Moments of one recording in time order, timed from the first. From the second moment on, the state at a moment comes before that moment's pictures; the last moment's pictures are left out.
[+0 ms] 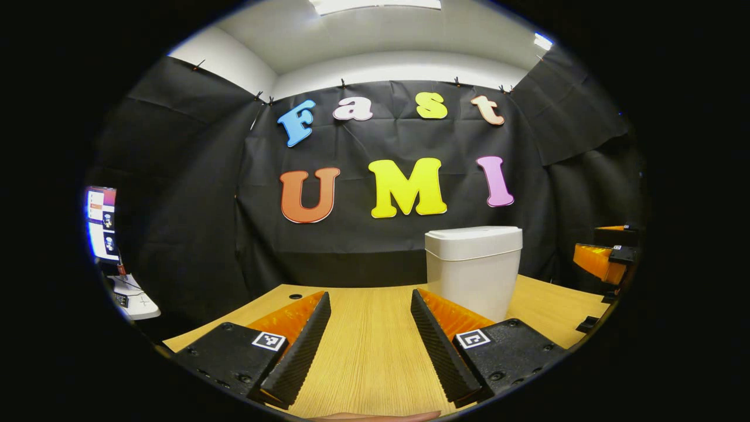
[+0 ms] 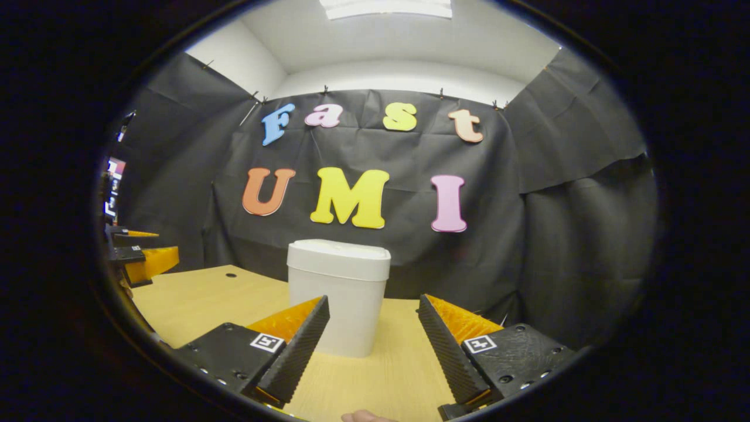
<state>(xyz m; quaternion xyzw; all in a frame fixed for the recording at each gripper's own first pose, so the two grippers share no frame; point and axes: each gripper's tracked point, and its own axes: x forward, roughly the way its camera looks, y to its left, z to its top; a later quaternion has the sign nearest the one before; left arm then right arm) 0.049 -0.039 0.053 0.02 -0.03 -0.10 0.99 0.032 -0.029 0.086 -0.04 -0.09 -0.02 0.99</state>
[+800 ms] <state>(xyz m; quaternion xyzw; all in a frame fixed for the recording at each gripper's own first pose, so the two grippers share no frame) 0.047 -0.045 0.053 0.03 -0.04 -0.10 0.99 0.017 -0.032 0.076 -0.05 -0.09 -0.03 0.99</state>
